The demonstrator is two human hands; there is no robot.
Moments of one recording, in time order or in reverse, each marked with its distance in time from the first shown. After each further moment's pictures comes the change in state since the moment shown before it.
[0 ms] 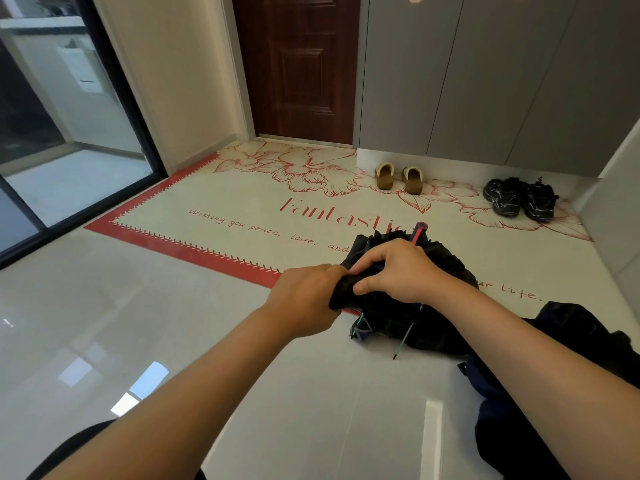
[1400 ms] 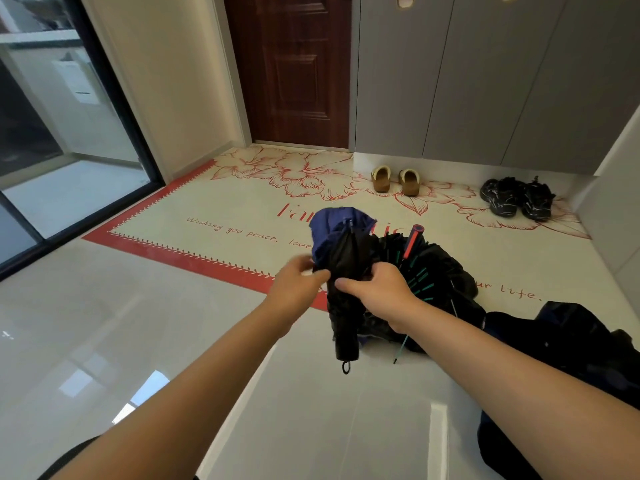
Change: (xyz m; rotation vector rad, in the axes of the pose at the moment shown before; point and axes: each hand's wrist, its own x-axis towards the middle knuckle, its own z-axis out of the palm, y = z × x) left_hand 0.012 0.004 -0.010 -1.063 0.043 -0.699; right_hand 0.001 0.005 0.048 0.564 0.126 0.277
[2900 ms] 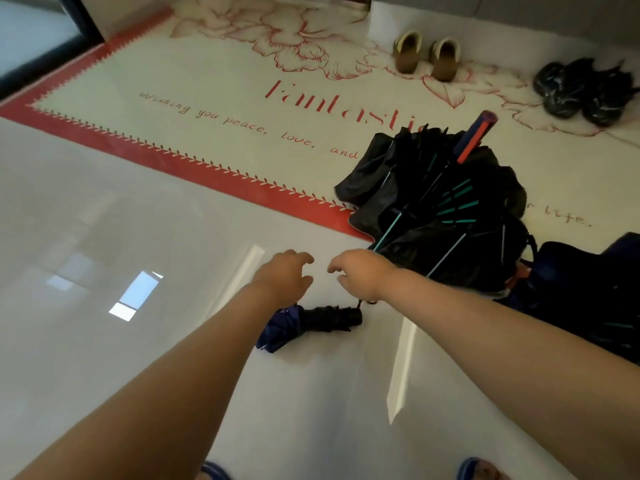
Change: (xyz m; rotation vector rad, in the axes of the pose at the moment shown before) left_hand 0.134 -0.251 0.020 0.930 -0.374 0.002; right_hand 0.133 0.195 0.106 -1.095 -0.560 -0.134
